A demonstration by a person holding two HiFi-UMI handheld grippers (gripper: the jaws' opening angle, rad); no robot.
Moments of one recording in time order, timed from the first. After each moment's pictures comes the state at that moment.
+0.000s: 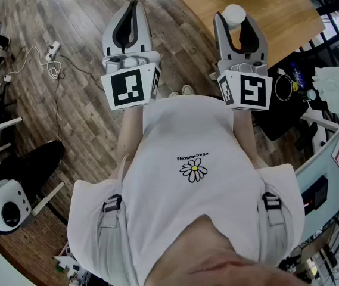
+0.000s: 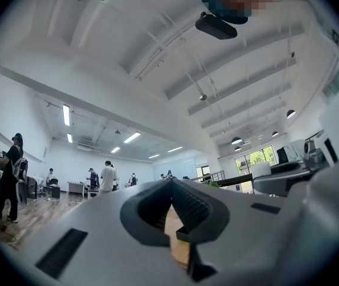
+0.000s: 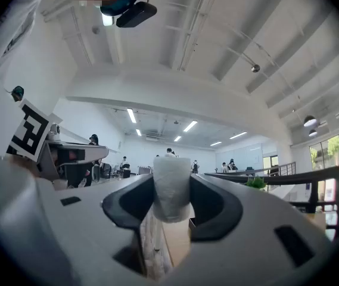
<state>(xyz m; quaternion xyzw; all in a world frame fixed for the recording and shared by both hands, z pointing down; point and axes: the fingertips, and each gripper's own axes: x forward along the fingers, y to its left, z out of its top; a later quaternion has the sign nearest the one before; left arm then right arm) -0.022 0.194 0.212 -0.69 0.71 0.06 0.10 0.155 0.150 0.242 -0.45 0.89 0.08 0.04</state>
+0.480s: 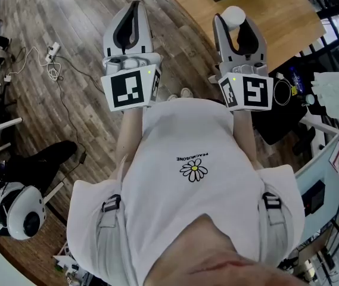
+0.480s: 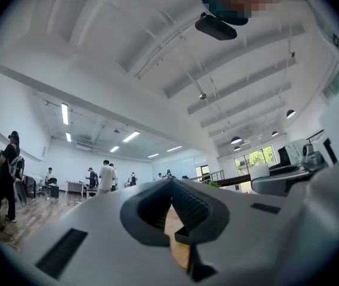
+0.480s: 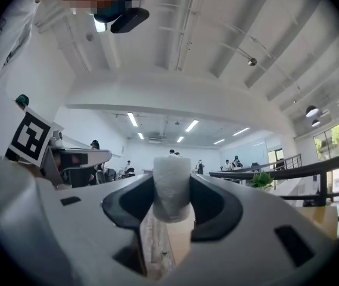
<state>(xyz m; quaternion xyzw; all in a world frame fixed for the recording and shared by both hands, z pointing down) -0.016 0.169 0.210 -0.69 0.71 0.05 0.10 0.156 0.125 0.245 -0.43 0.90 0.05 0.06</state>
